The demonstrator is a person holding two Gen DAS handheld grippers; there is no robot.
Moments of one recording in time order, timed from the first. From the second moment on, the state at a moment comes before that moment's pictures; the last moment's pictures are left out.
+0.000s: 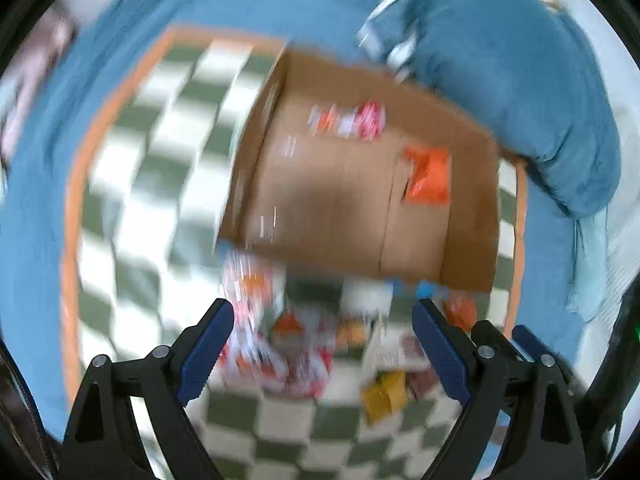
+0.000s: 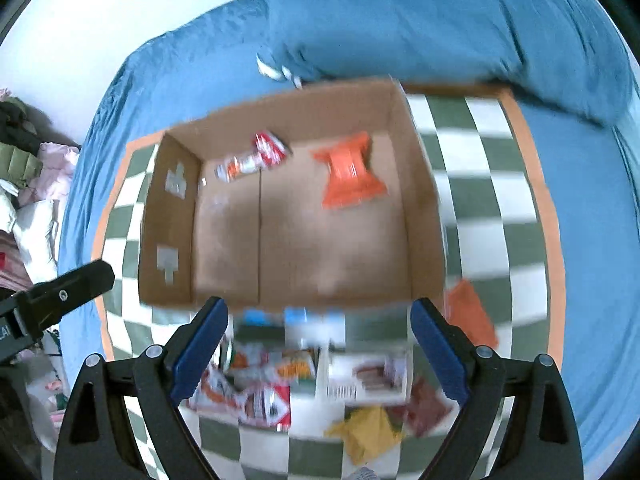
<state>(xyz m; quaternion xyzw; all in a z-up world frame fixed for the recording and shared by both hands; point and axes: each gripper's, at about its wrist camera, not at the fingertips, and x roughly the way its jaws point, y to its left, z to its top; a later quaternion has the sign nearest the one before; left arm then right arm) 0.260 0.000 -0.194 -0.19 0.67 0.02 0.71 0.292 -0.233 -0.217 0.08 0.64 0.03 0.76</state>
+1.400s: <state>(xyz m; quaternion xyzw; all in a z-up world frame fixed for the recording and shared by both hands) 0.176 0.021 -0.388 -0.37 0.75 0.13 0.54 0.186 -0.236 -0.406 -0.01 0.78 0.04 0.62</state>
